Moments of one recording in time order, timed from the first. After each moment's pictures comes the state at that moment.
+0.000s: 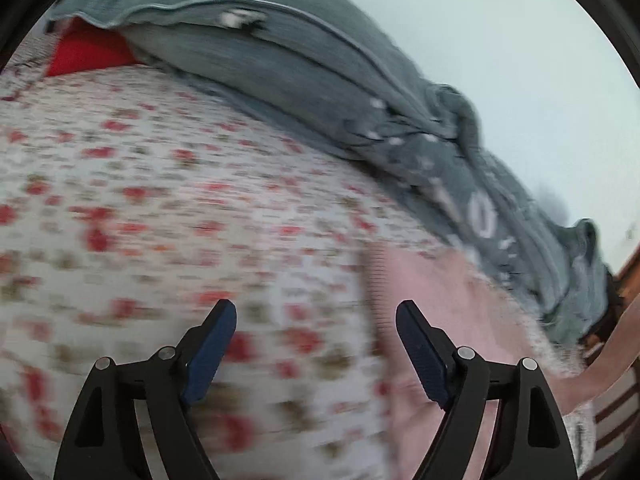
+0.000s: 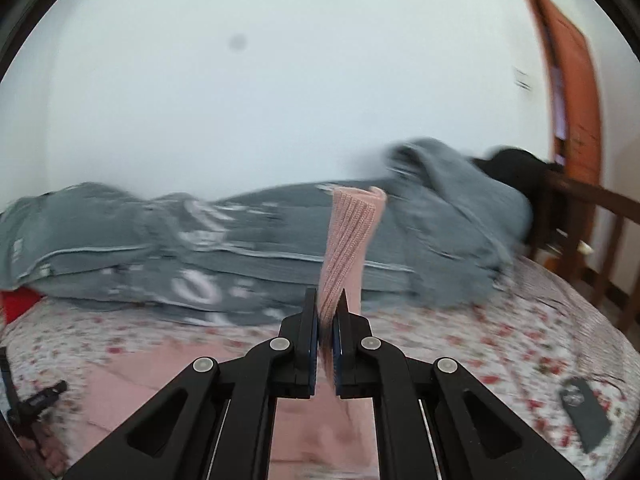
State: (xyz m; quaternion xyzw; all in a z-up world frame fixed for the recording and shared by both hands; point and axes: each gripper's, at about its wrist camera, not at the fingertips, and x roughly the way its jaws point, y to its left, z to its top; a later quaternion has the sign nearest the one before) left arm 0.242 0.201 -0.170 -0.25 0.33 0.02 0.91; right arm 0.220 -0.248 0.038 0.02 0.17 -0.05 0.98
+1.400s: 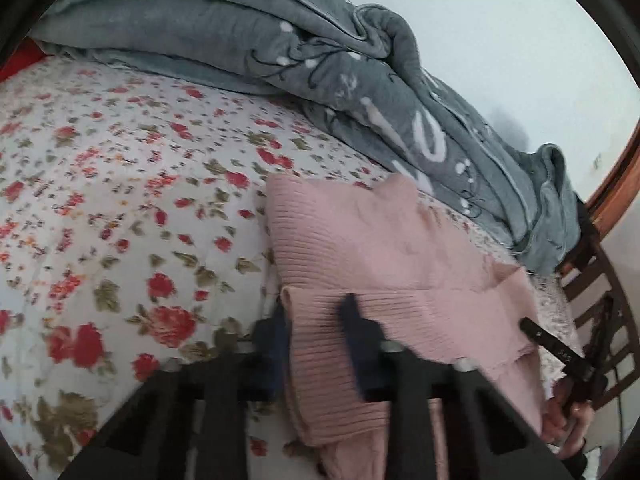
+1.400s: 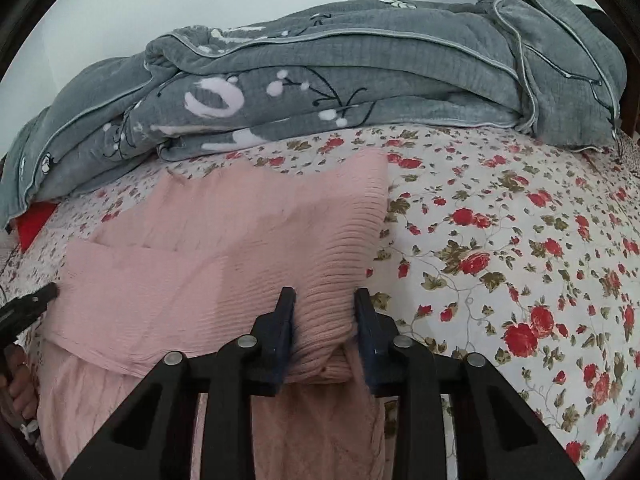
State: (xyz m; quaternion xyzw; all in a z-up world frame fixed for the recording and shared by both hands) left arm 0.283 0.134 -0.183 -0.21 0.39 -0.12 0.89; right arm 0.286 -0.259 -0.161 0.07 0.40 0.03 0.91
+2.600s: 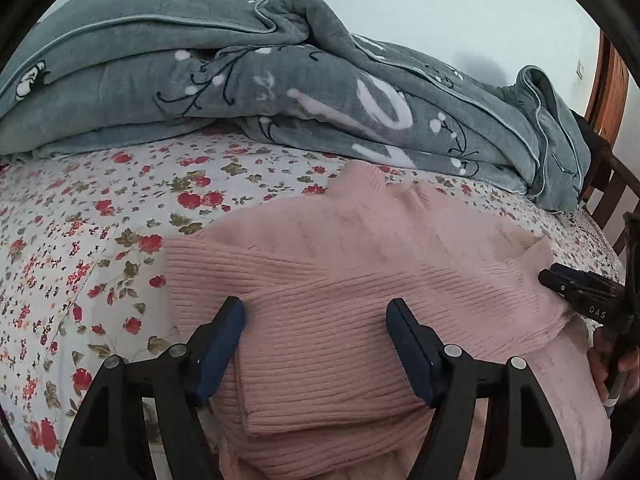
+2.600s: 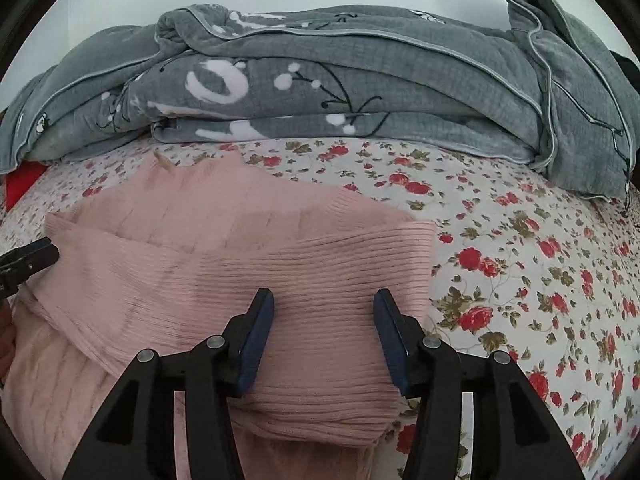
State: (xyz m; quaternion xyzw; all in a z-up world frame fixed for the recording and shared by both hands) left arm 0.315 0.058 -0.180 -0.05 0.37 -0.13 0.92; right arm 0.323 -0.256 -0.171 -0.01 0.40 0.03 0.92
